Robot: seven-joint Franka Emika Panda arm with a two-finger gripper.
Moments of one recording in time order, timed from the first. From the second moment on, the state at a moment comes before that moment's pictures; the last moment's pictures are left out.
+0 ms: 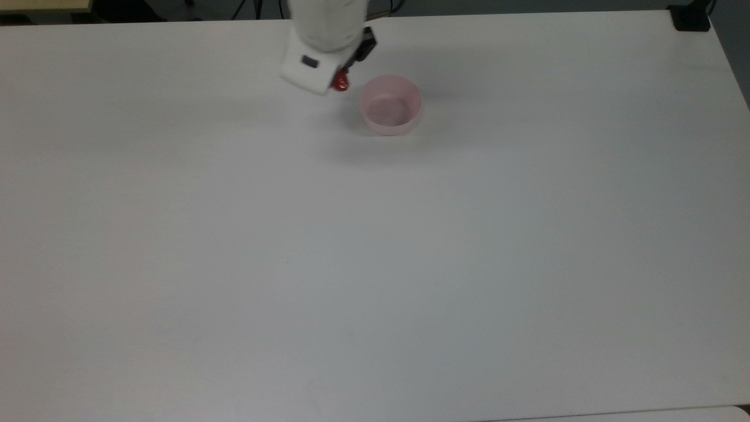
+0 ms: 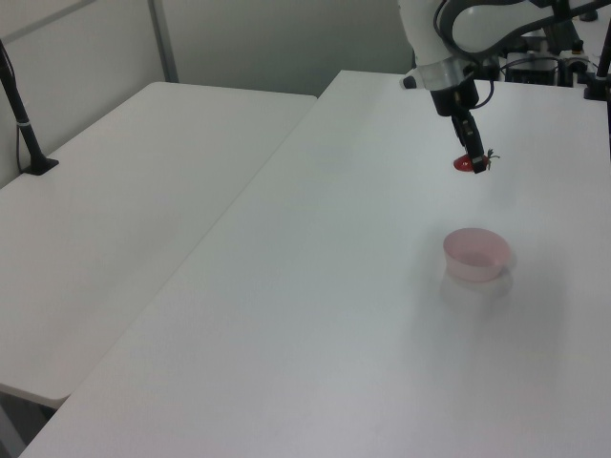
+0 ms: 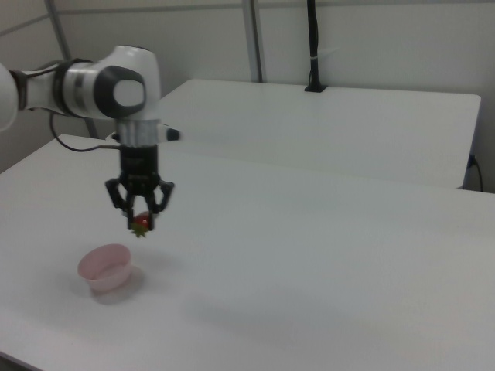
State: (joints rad) arm 0.33 0.16 -0.27 -1.78 0.00 1.57 -0.37
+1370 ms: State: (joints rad) arm 0.15 0.24 -0.41 -1.78 -0.02 1.95 -0.57
